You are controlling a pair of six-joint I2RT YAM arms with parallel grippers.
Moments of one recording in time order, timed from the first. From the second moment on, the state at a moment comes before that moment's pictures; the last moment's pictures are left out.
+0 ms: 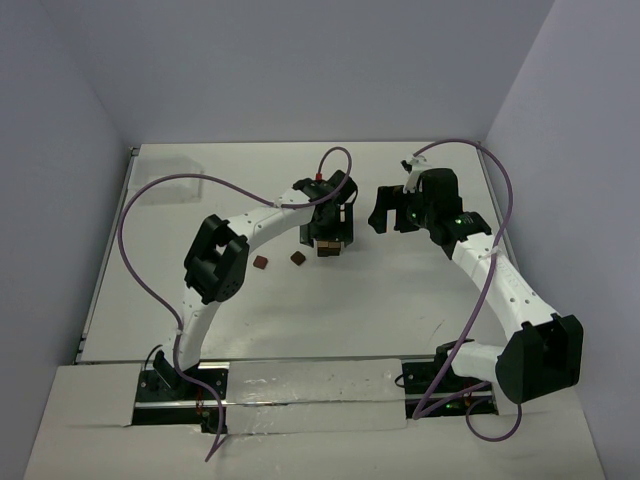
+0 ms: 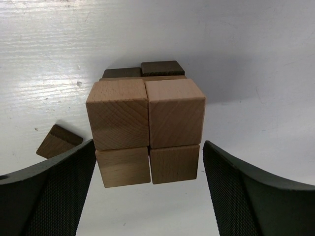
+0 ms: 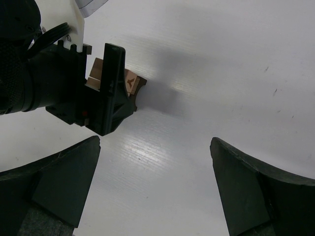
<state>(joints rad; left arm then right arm) -0.82 2.22 1.91 -0.90 -0.15 -0.71 0.24 1.21 1.00 -0.43 -0.23 0.18</state>
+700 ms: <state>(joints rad) -0.82 2.22 1.91 -0.90 -0.16 -0.70 0.24 1.21 1.00 -0.43 -0.23 0.18</state>
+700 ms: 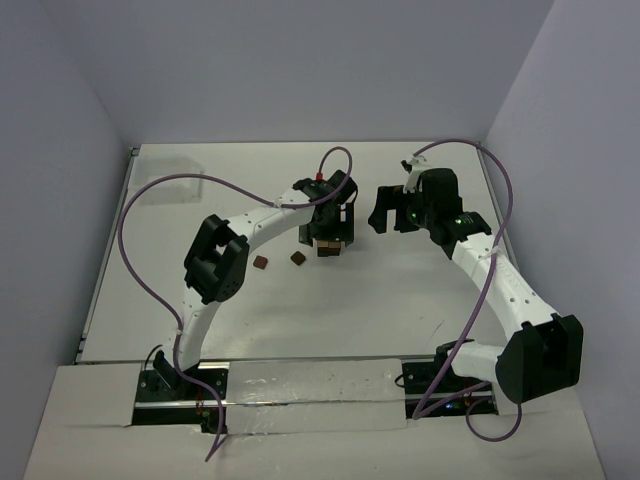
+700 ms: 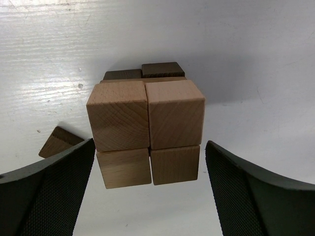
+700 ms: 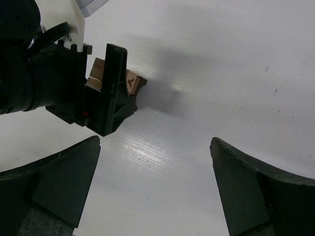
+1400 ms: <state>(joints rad) -0.88 1.90 1.82 -0.84 -0.25 -0.63 0.24 1.21 1.01 -0.43 -0.23 0.18</state>
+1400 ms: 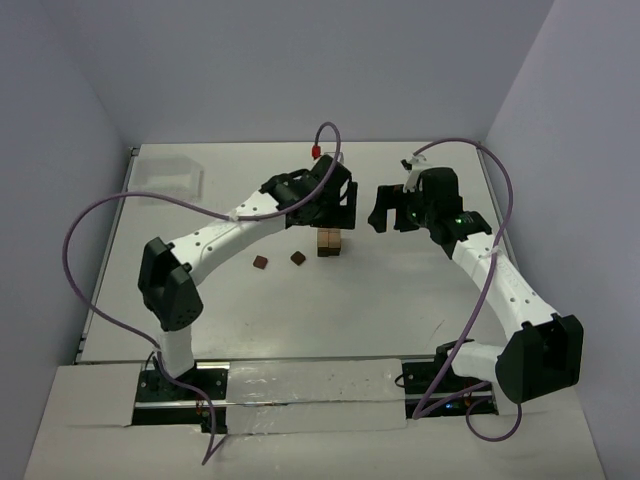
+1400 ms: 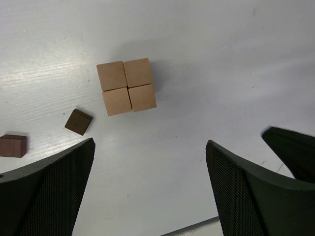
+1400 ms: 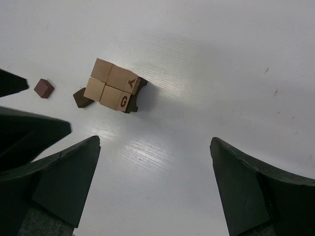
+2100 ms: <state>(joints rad) -0.12 1.21 1.17 -0.63 0.45 -0.21 0.72 1.40 1.30 -0.50 -0.15 -0.04</state>
